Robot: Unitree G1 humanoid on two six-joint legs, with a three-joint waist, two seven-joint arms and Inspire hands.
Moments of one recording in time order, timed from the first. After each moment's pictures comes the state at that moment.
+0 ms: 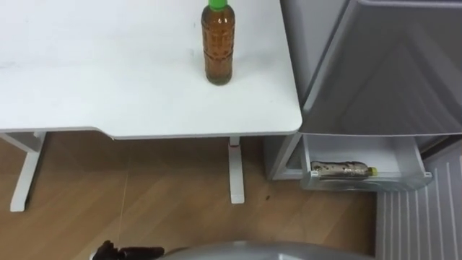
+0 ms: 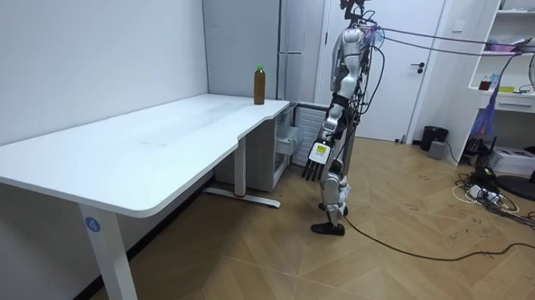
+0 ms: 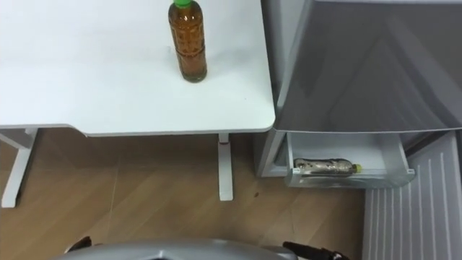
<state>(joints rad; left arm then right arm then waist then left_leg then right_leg) 0.19 0.18 0.20 1.06 -0.19 0.10 0.19 0.09 -0.24 -0.08 1.33 0.43 0.11 0.11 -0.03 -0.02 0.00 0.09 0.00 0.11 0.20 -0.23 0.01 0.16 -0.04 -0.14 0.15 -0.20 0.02</state>
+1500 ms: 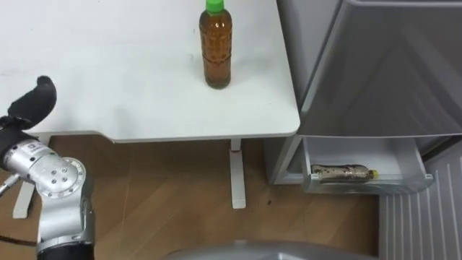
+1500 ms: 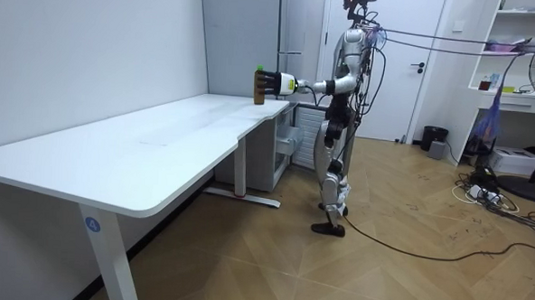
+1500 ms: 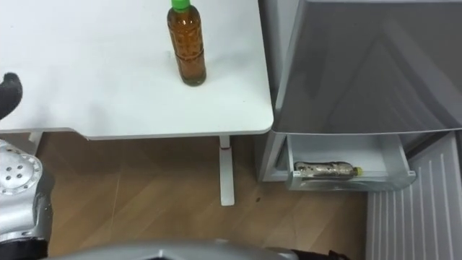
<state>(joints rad) 0.17 0.19 0.26 0.01 -0.03 -0.13 0.76 0.12 -0.23 -0.10 1.32 0.32 0.03 0.07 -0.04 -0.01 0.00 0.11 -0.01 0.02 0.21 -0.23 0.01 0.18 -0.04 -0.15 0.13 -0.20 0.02</state>
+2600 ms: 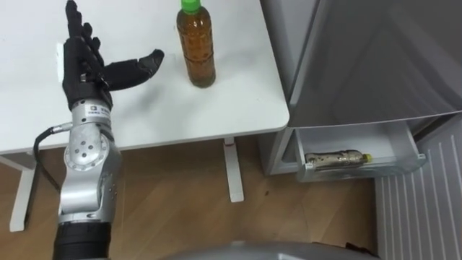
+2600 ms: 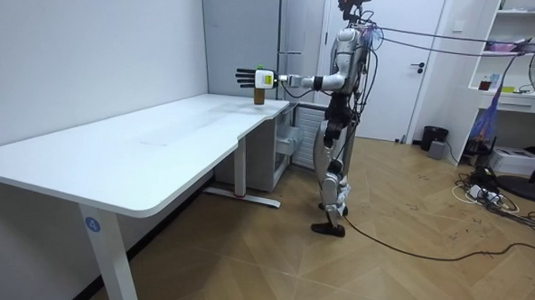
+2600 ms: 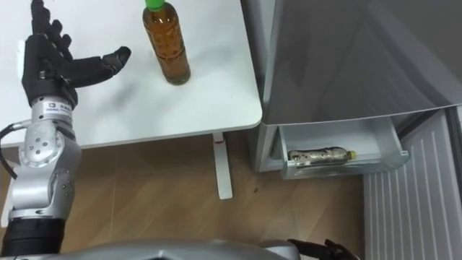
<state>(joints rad) 0.05 0.18 0.11 -0.02 -0.23 -0.03 0.18 0.10 -0.23 -0.12 1.33 0.31 0.00 0.11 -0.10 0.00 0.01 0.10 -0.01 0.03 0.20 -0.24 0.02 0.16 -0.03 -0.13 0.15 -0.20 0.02</state>
